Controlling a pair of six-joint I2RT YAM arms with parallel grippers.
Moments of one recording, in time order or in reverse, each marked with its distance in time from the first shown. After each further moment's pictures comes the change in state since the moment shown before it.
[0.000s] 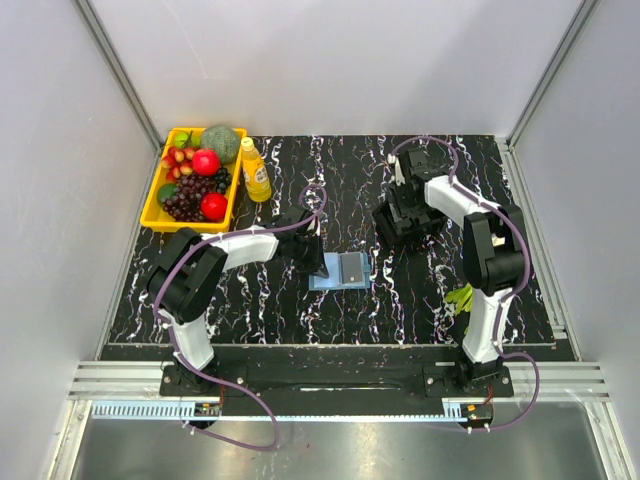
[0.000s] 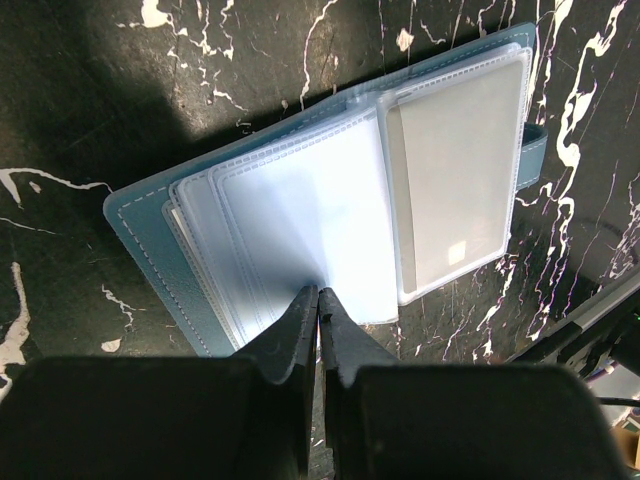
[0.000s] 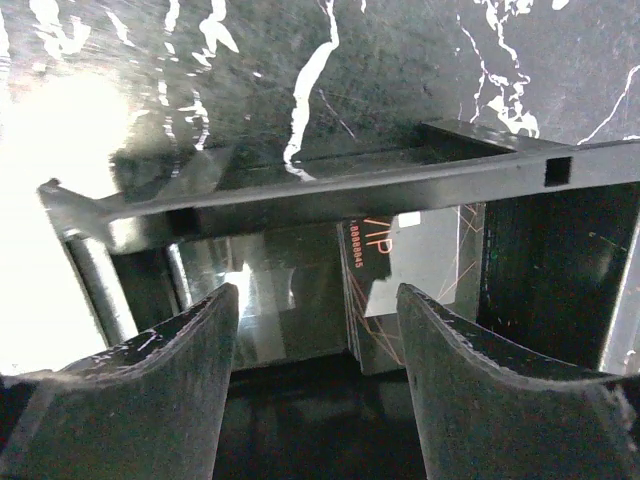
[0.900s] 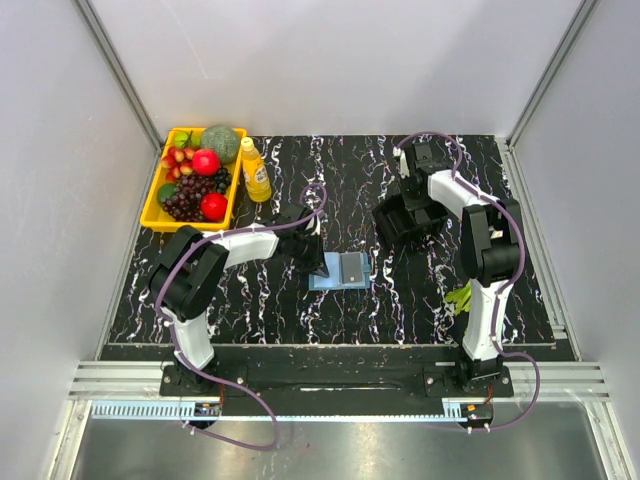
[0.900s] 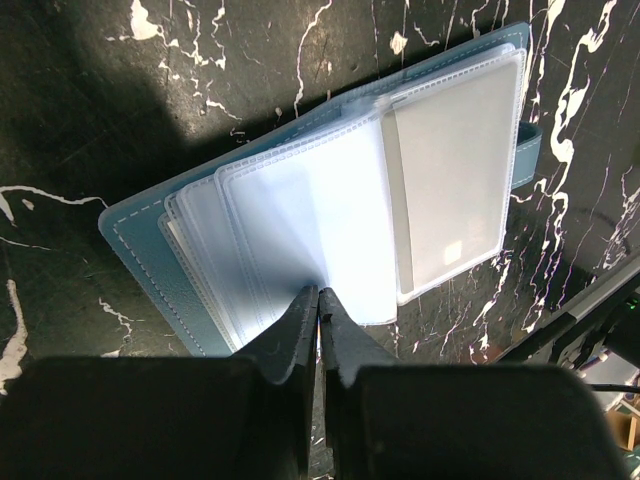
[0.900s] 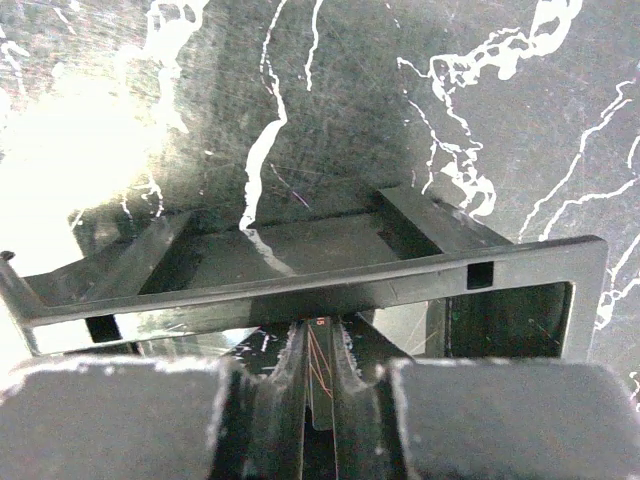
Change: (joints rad) left arm 0.014 0.019 0.017 -0.007 0.036 0.018; right arm -0.053 0.106 0.086 0.027 -0.008 -0.028
